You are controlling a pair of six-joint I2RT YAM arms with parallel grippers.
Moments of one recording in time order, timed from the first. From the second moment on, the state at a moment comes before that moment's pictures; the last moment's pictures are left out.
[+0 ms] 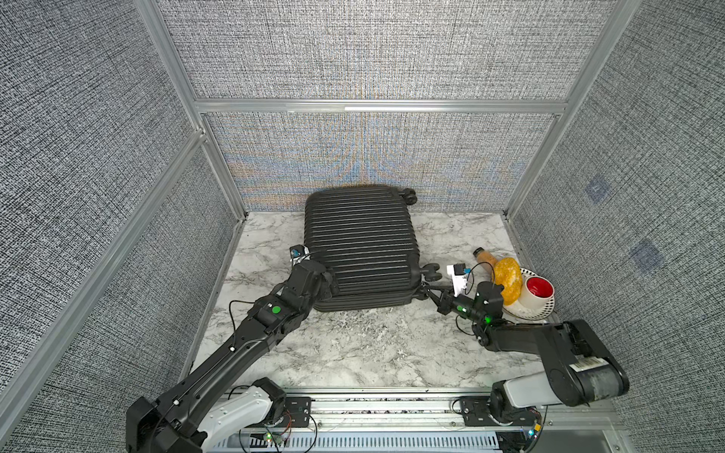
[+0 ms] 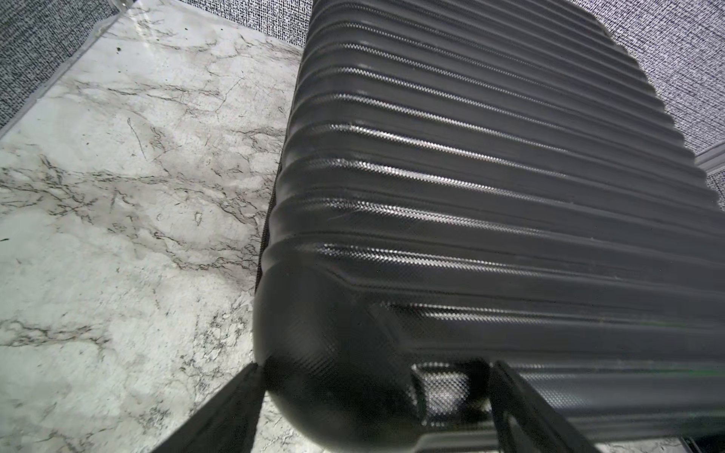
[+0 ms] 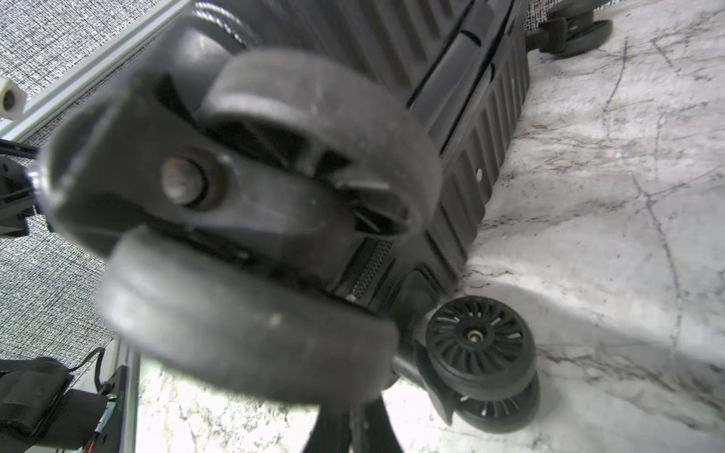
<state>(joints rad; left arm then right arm) -0.63 1.03 0.89 -0.57 -0.34 -0.67 0.17 1.48 0.31 0.89 -0.67 0.42</state>
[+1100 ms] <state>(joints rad) -0.84 2.00 2.08 -0.94 0.42 0.21 0.35 1.54 0.23 1.13 -0.68 0.52</state>
